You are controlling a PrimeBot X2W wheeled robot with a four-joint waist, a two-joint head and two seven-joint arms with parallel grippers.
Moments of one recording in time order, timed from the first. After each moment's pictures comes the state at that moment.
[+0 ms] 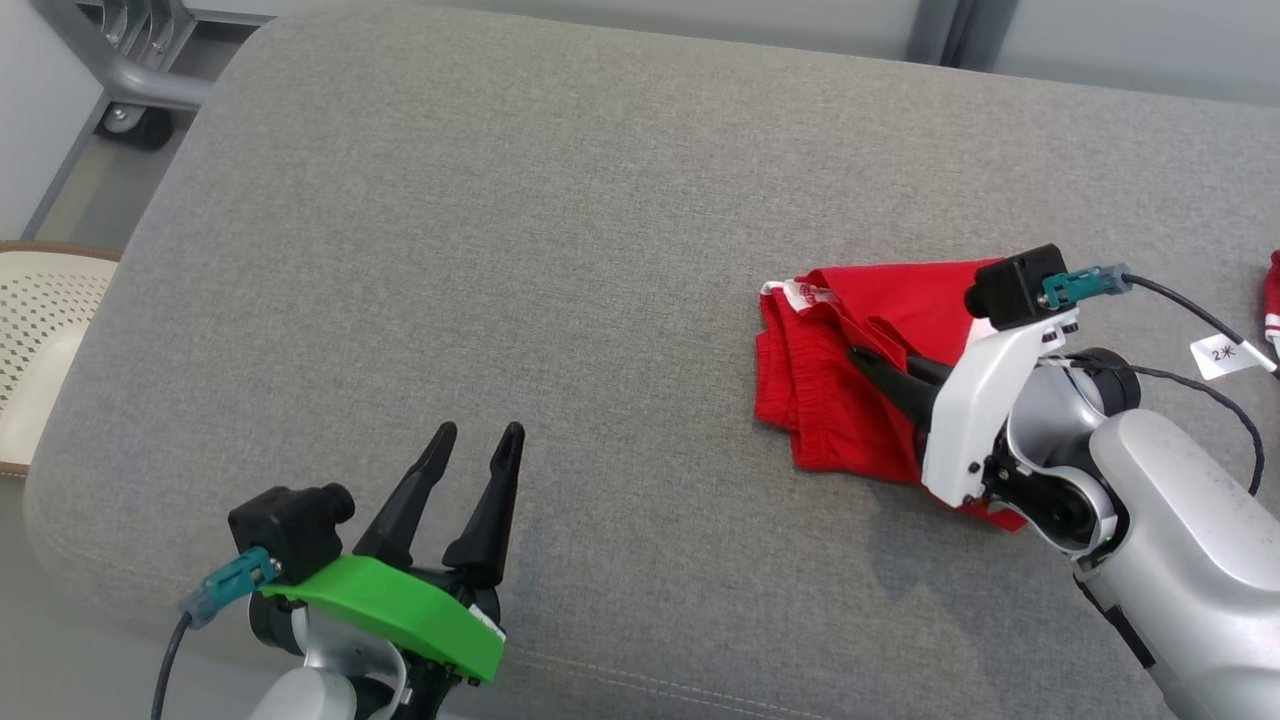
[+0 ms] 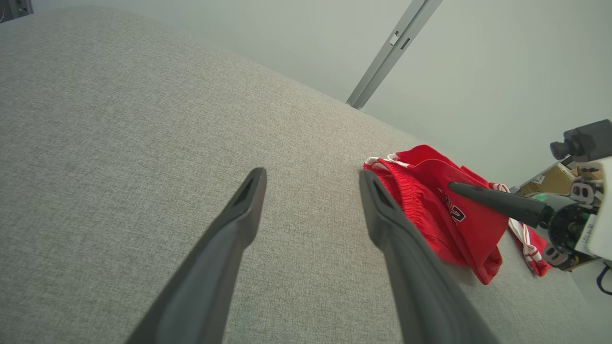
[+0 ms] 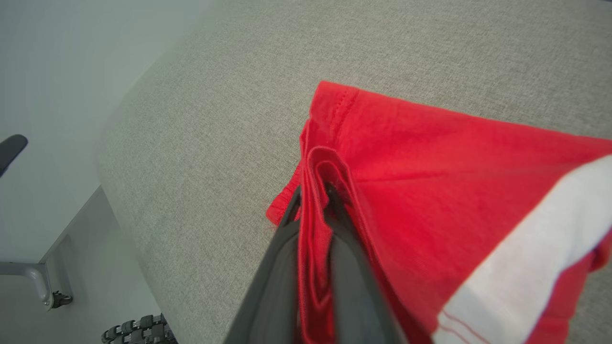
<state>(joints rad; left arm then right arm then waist) -0.08 0.21 -0.48 -0.10 -0.81 0.10 -0.09 -0.39 -0.35 0.53 0.16 0.73 0.08 0.42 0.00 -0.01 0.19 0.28</state>
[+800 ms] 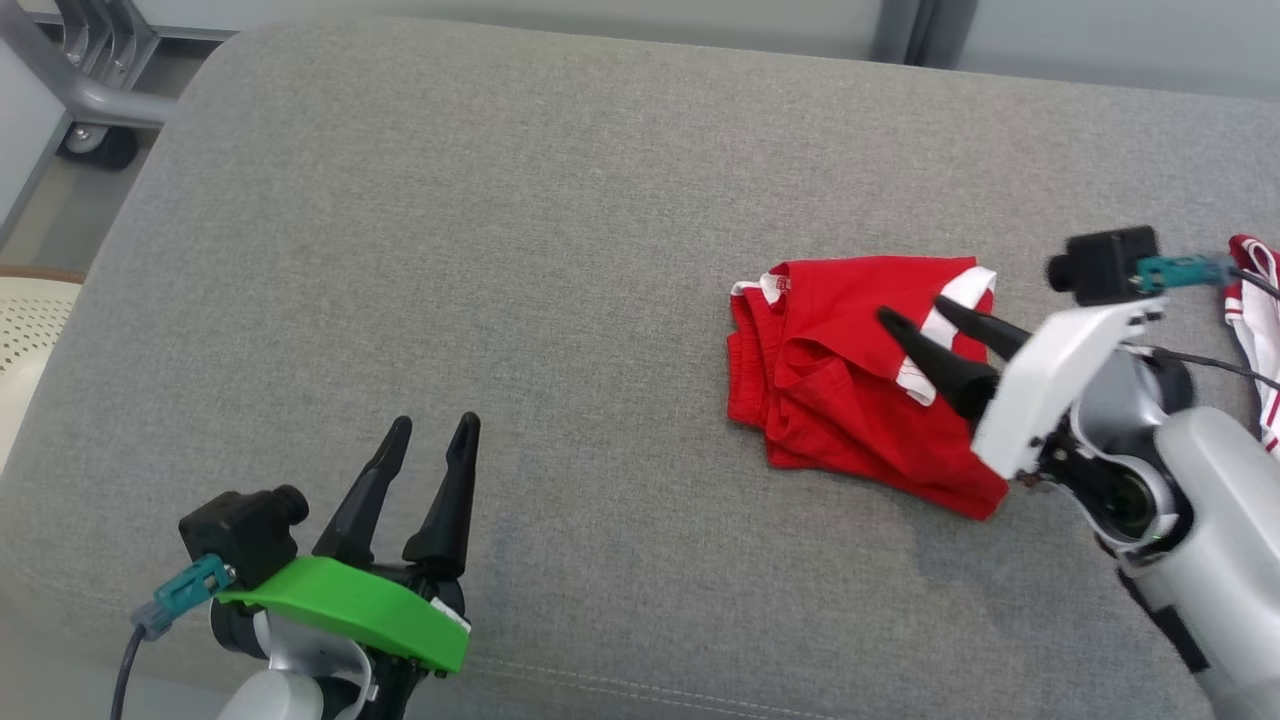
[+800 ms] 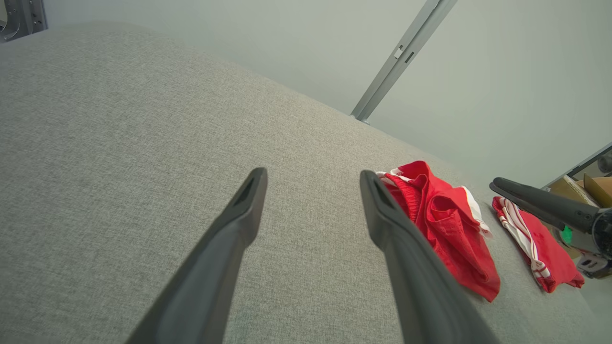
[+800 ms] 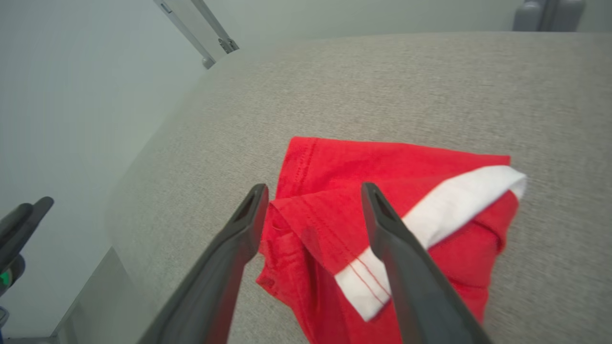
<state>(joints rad) -0.06 0.22 -0.42 -0.11 -0.82 0.11 -0.11 -0.38 -0.33 0.45 0.09 0.79 0.05 0.38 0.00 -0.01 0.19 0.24</state>
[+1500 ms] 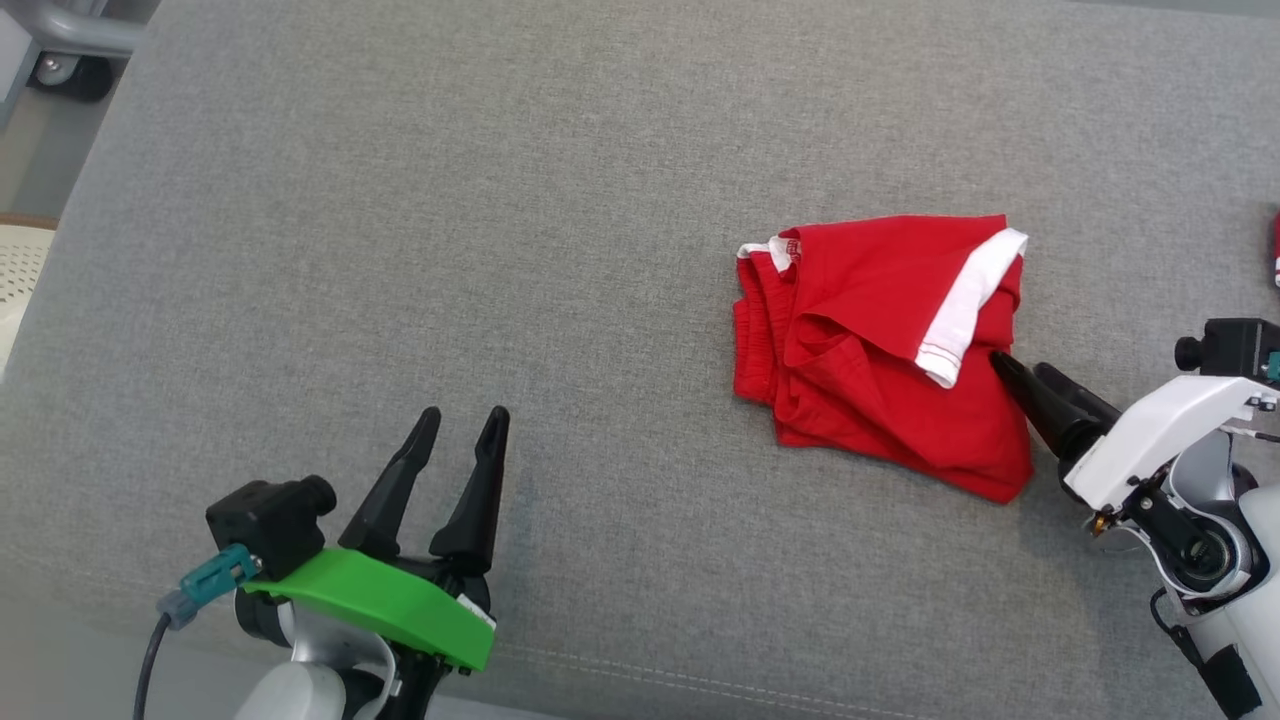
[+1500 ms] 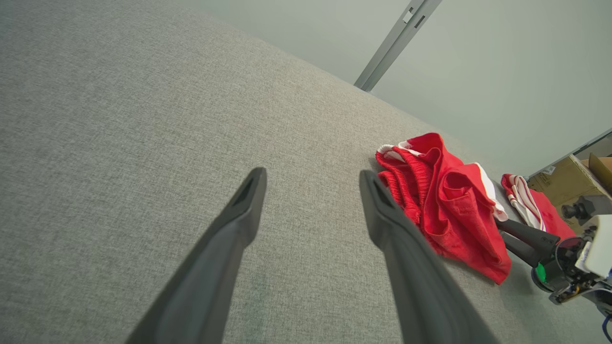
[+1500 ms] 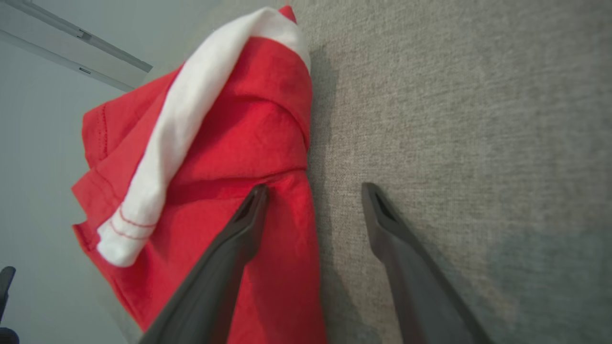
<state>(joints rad) -0.07 0.21 -0.45 -0.14 -0.80 0.11 -0.09 -0.22 -0.37 0.26 0.27 0.97 0.06 0.27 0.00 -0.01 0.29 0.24</state>
